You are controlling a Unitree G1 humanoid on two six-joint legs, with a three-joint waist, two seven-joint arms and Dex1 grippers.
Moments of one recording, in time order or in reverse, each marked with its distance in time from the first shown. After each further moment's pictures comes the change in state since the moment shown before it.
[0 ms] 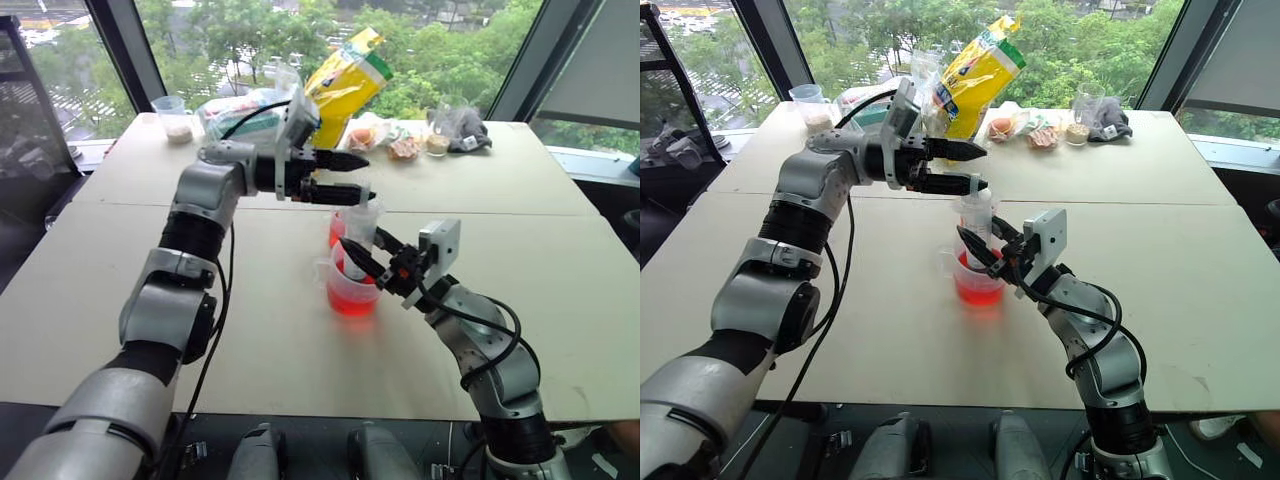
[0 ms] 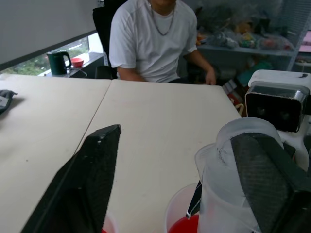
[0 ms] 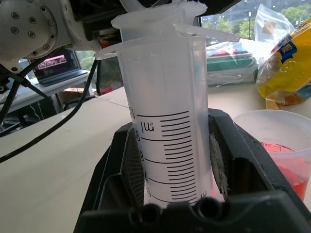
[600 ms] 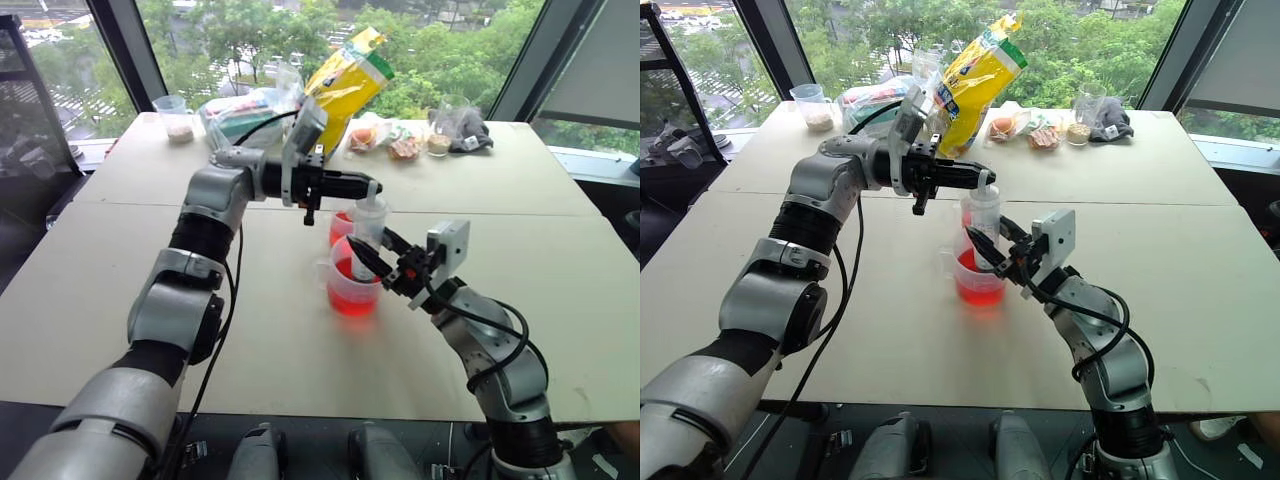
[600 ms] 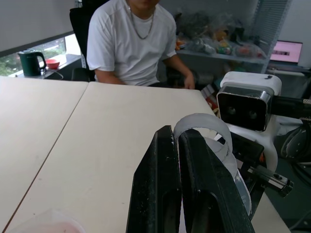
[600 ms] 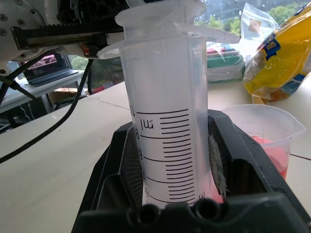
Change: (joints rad) left arm -0.006 -0.019 0.000 0.020 -0.008 0.027 -0.033; right arm 0.031 -0.023 -0.012 -0.012 0.016 0.014 -0.017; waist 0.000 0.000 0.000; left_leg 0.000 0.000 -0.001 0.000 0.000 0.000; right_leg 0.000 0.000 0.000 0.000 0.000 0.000
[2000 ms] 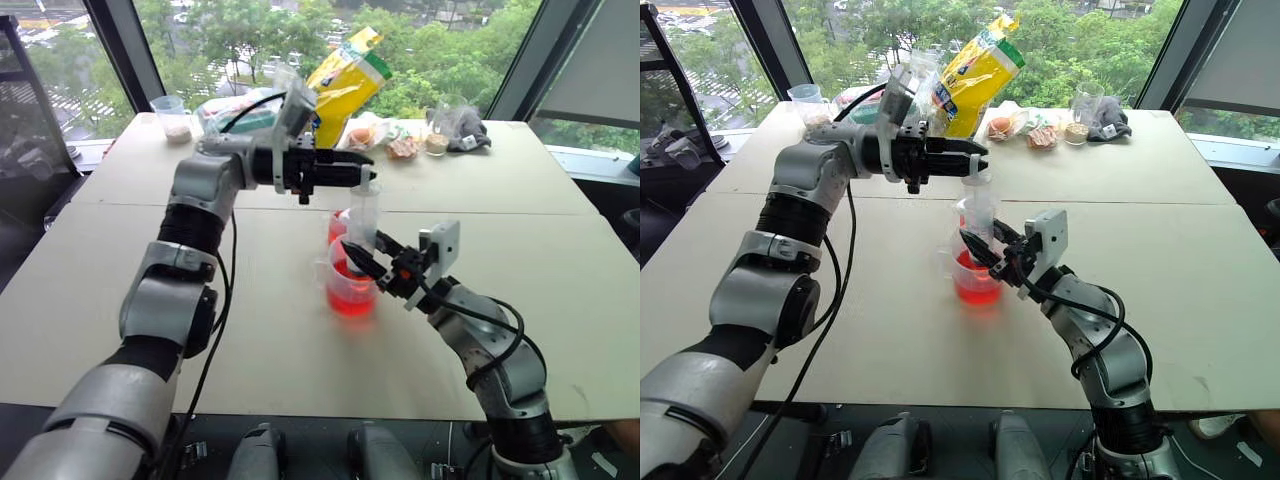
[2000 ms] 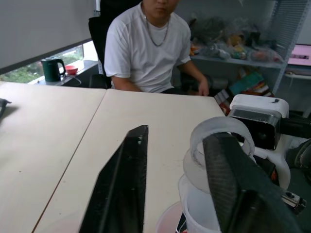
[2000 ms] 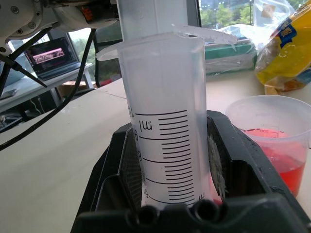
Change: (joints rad) left arm -0.019 0.043 0.039 -0.033 -0.003 0.019 0.043; right arm -0.053 -0.007 0.008 -0.006 0.039 0.090 0.002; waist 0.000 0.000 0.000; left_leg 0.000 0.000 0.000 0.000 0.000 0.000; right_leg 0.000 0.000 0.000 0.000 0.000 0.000
